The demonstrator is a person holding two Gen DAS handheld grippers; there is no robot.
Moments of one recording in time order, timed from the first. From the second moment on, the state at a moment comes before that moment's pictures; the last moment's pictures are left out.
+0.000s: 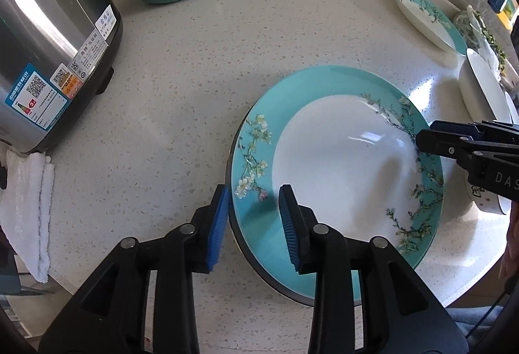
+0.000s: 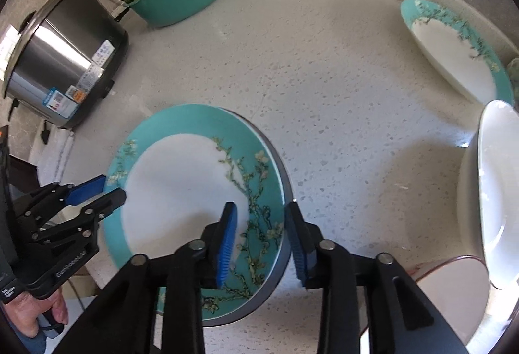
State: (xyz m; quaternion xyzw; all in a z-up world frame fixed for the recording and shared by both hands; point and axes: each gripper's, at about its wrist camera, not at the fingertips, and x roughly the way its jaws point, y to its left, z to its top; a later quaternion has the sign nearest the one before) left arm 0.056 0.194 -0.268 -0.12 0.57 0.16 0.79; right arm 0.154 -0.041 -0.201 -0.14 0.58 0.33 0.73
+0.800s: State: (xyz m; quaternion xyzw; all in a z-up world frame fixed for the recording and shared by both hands) left arm 0.229 0.156 -0.133 -0.05 0.48 -0.01 0.88; right arm 0.319 -0.247 -0.066 0.12 0.51 0.31 0.79
